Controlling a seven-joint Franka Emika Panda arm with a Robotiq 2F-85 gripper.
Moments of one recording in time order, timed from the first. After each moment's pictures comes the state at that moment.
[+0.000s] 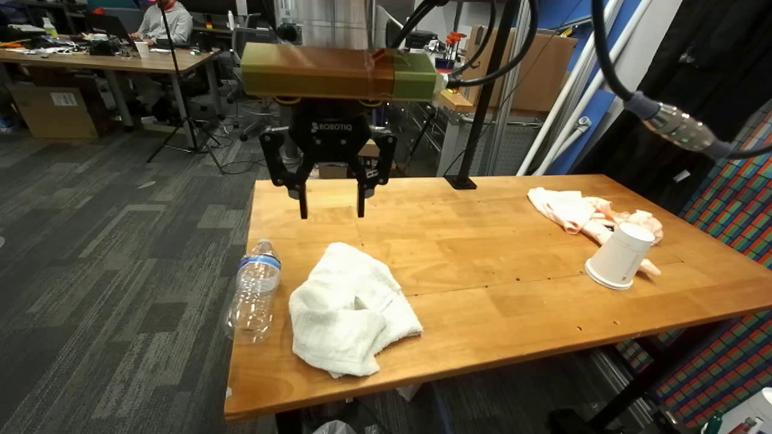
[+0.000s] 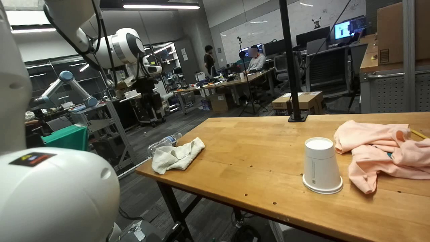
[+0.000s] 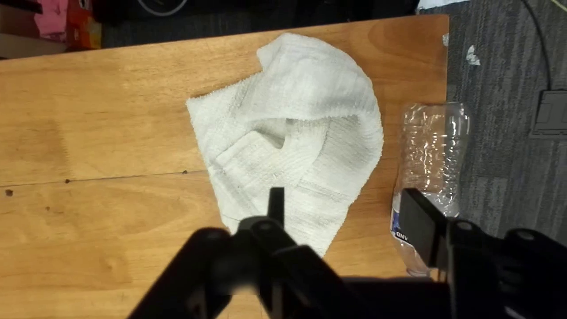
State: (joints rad) arm 0.44 0.16 0.33 -1.88 -0.06 1.98 0.83
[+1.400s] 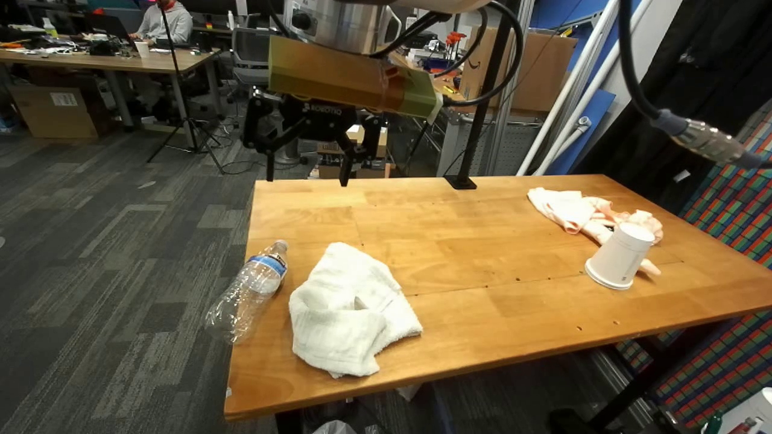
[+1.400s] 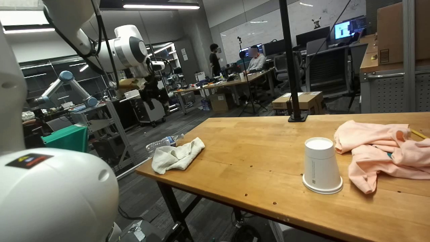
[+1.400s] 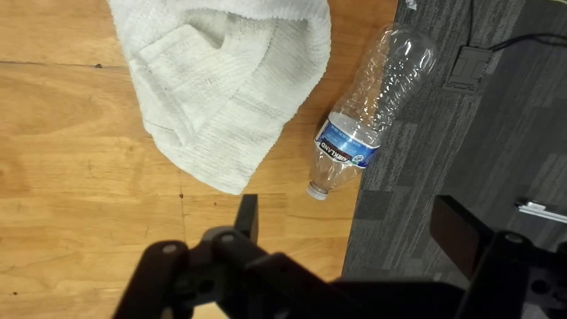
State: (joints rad) arm 0.42 0.12 0.33 -1.98 -0.05 2.31 0.64
